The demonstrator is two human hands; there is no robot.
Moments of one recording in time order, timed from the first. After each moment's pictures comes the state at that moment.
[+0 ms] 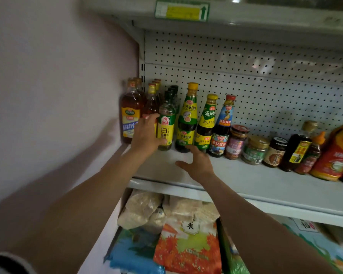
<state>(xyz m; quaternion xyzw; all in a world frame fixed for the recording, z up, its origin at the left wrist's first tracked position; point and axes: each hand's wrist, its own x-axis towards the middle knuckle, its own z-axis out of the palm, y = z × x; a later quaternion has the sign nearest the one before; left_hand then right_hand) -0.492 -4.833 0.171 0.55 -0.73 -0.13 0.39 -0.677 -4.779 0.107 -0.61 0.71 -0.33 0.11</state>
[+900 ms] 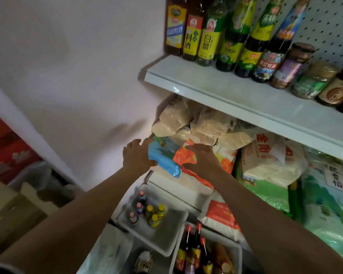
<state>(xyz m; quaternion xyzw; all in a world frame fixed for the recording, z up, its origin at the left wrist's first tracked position) -0.441 -4.566 -0.064 0.76 -0.62 -0.16 0.12 -0.673 -4.597 -0.051 -0.77 0.59 -0.07 0.22</state>
